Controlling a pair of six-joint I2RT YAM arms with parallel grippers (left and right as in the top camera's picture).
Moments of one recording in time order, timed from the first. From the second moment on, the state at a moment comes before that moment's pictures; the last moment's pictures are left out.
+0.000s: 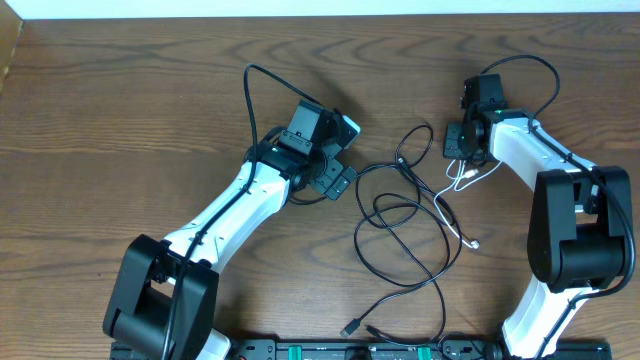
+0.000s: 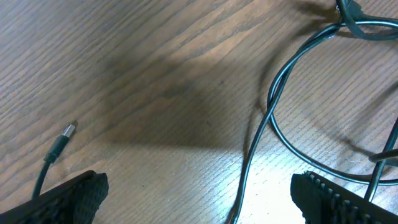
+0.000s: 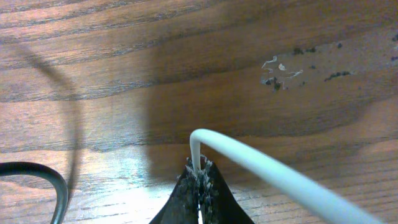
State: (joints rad) left arm -0.49 1.68 1.11 -0.47 0.08 0.25; right arm 0.09 1.98 1.24 -0.51 0.05 0.26
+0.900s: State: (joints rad) left arm -0.49 1.68 1.11 -0.47 0.08 0.25; right arm 0.08 1.30 1.52 -0.67 0.05 0.19
